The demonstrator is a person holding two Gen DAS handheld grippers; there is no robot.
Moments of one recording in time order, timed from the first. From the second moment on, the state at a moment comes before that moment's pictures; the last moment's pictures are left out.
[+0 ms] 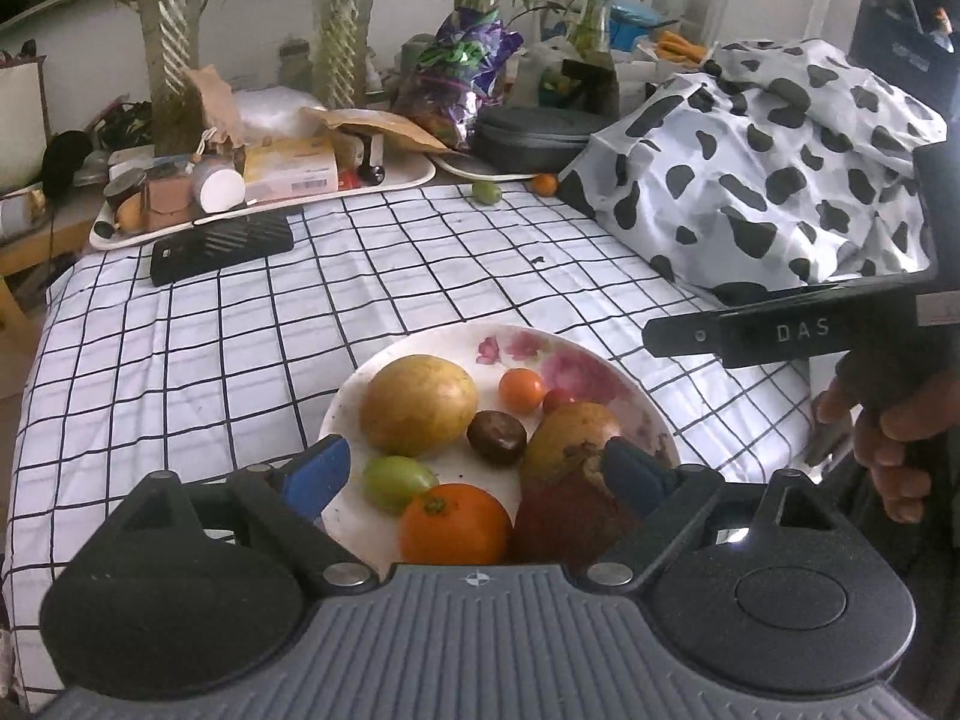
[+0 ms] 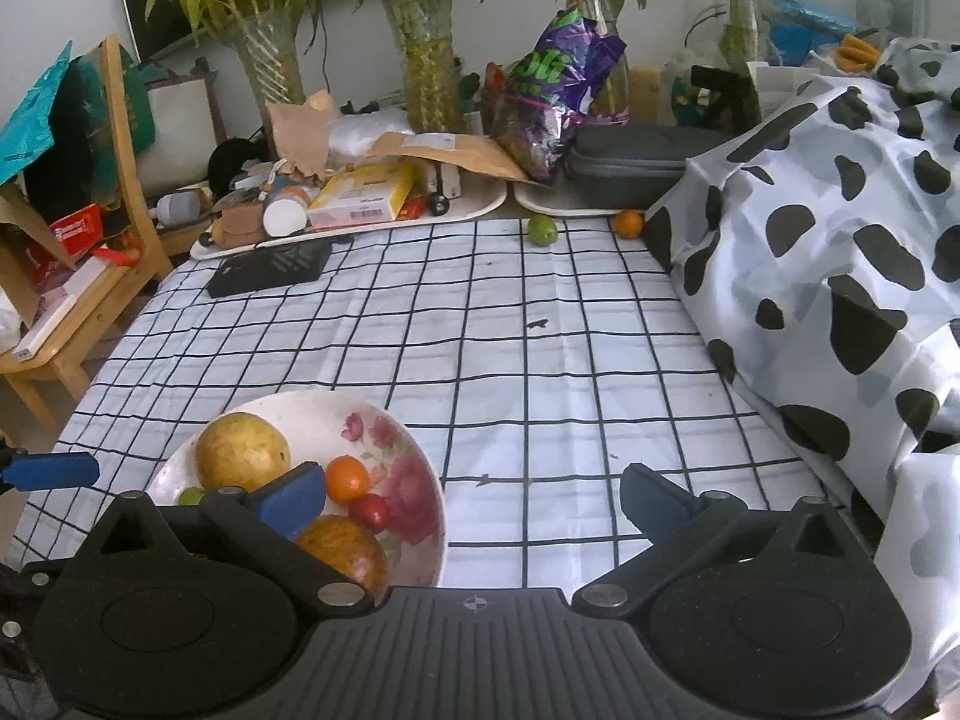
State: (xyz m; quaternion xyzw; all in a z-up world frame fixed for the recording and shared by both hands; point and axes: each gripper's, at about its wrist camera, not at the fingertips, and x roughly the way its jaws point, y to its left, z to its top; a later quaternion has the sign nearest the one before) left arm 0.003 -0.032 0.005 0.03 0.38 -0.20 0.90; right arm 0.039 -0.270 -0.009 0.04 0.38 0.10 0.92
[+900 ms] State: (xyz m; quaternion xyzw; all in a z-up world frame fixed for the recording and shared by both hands) left arm 0.003 -0.031 0.007 0.05 0.37 -0.17 0.91; right arm 0.034 -0.264 -0.008 0.02 0.37 0.10 0.92
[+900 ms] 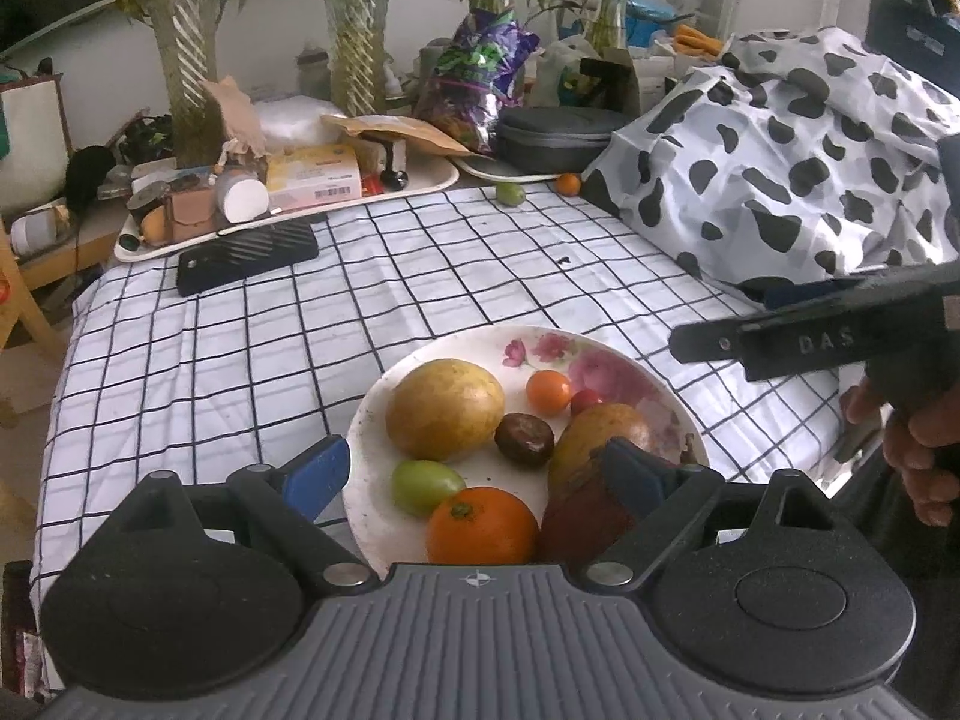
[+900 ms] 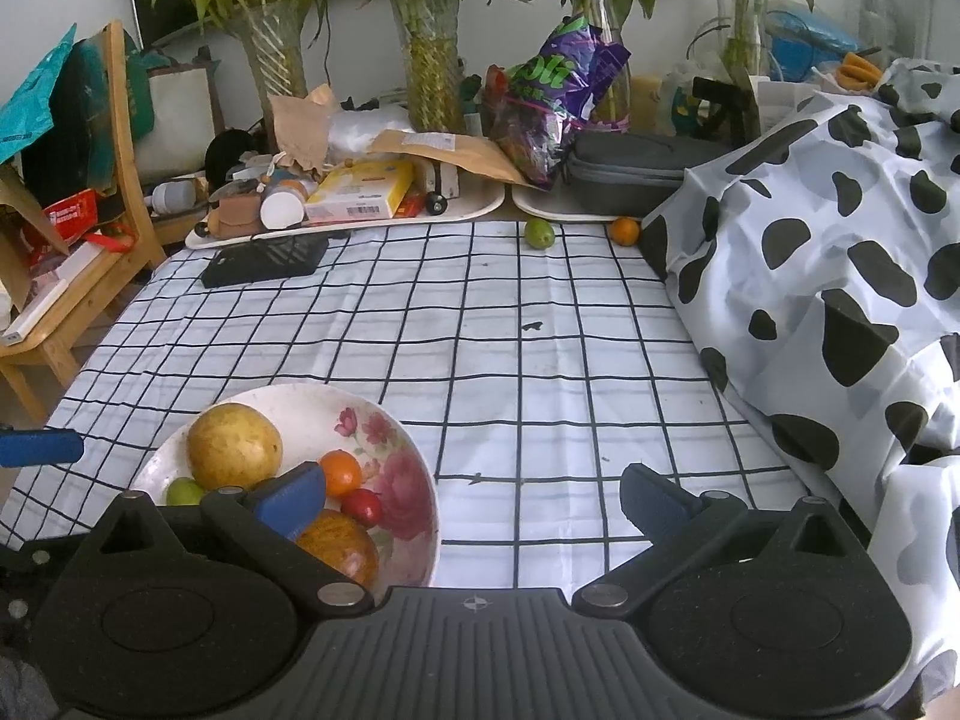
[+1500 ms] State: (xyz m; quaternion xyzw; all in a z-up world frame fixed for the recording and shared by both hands) left arm -0.027 -0.010 0.015 0.00 0.39 -0.12 0.91; right arm -0.029 -0.234 -0.006 -0.02 0.40 0.10 0.91
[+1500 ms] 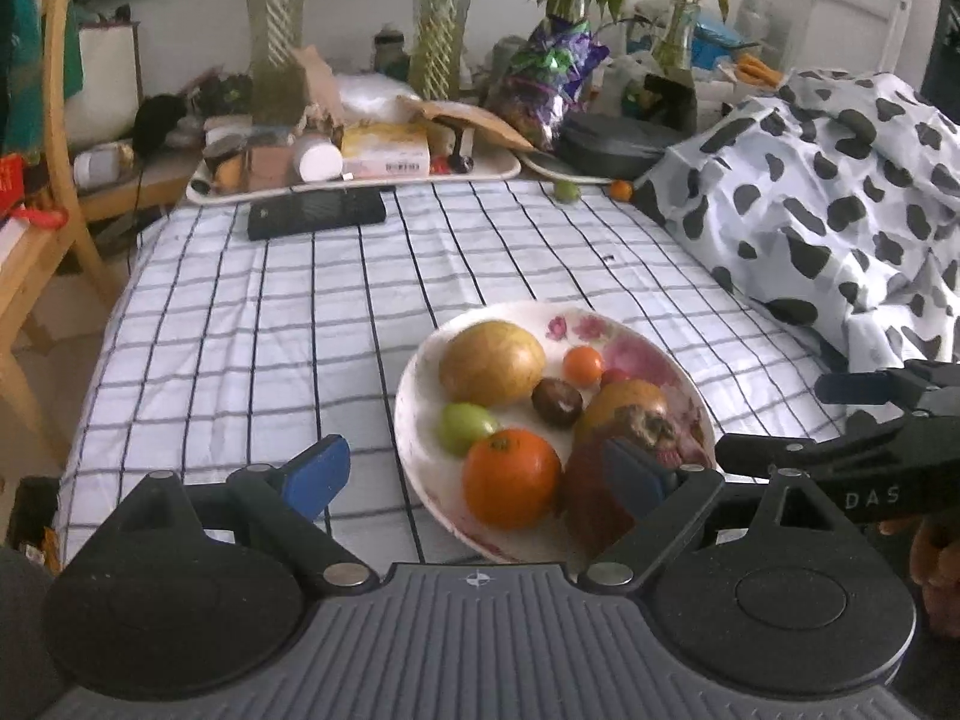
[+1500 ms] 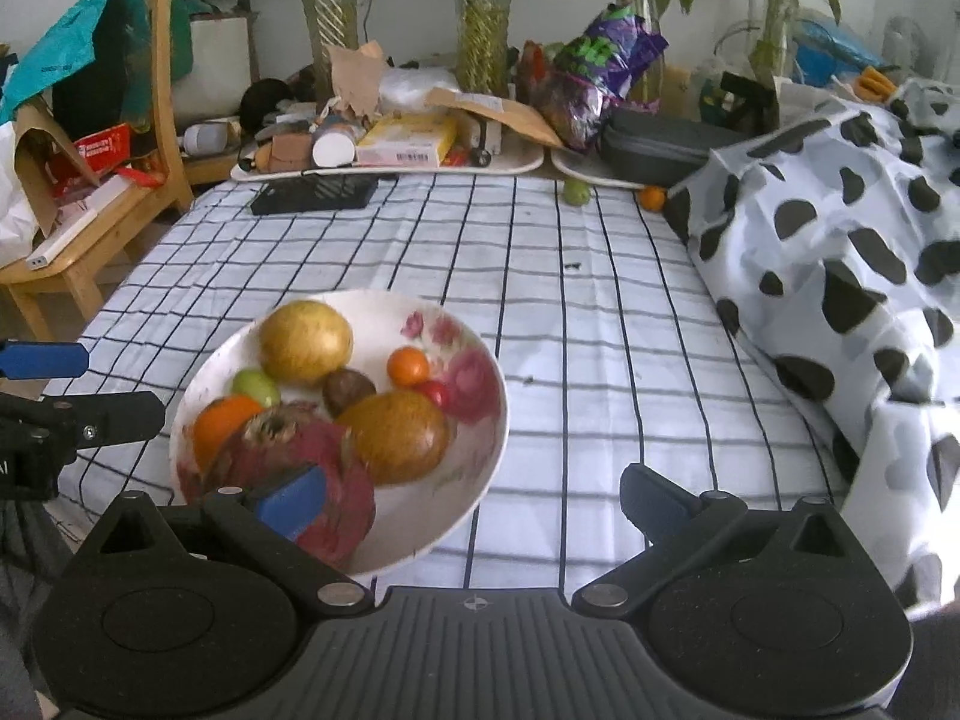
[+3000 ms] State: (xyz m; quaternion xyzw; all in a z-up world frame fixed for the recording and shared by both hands) left arm -0.031 -0.018 -0.002 0.05 0.45 -0.08 0.89; right arm -0.051 -0.231 -0.011 -0.03 0.43 0.05 0.90
